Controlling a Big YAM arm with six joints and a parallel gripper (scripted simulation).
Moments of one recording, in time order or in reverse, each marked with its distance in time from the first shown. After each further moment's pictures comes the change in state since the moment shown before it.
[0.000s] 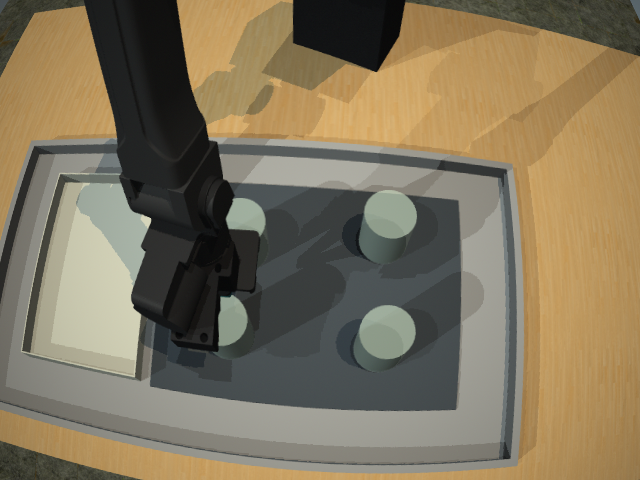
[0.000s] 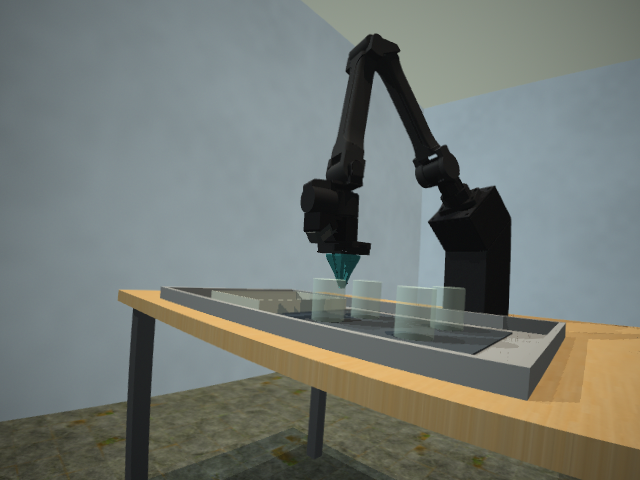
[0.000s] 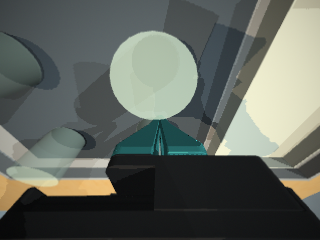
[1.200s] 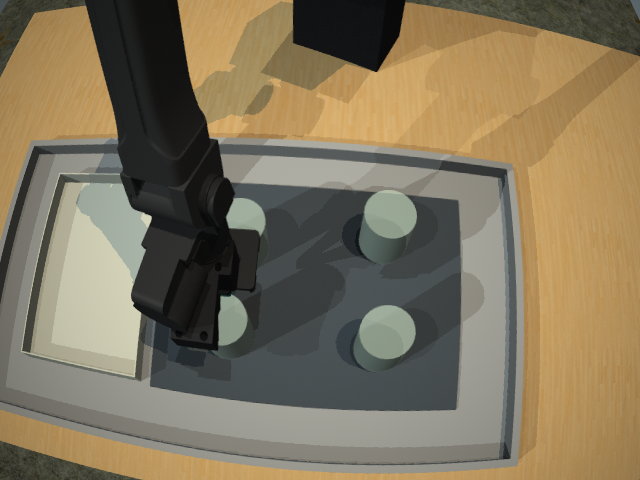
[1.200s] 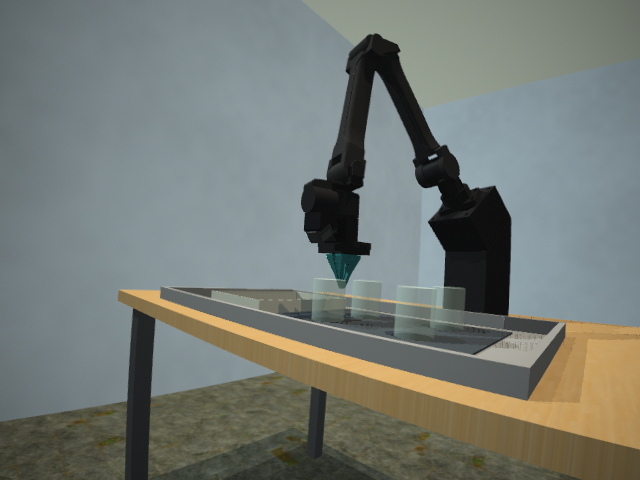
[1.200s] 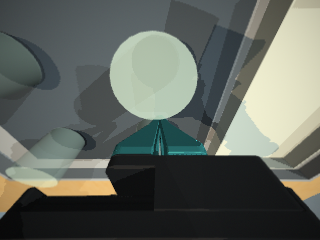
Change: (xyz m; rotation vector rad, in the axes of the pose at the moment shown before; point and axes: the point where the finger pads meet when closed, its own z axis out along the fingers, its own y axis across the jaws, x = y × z) arm 0.000 0.000 0.000 0.000 -0.007 0.001
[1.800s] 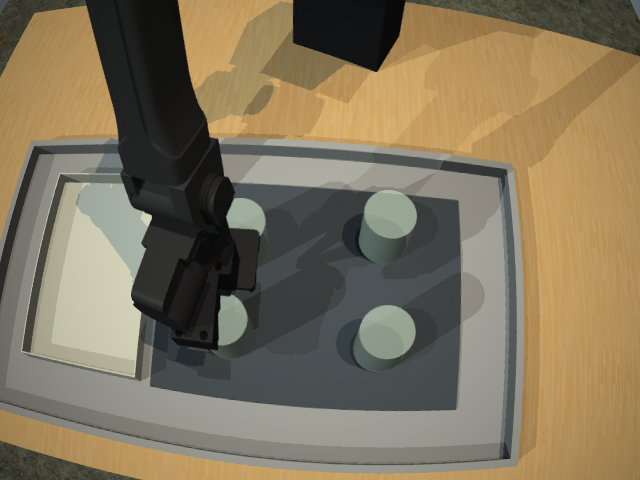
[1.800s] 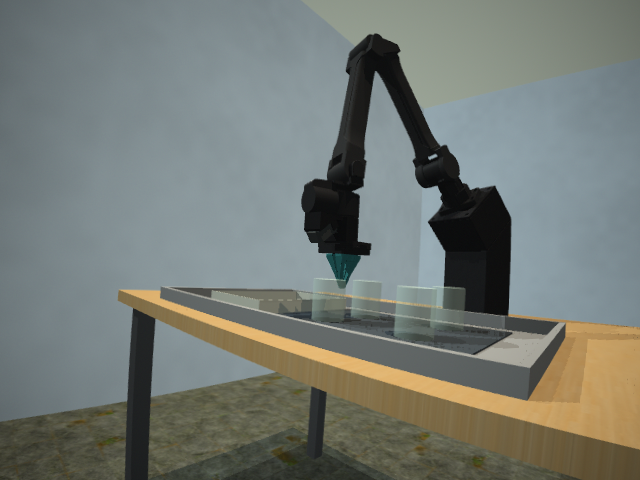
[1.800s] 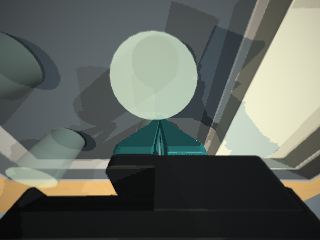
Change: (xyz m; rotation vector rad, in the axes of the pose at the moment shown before) arm 0.000 0.000 0.000 0.000 -0.004 0.001
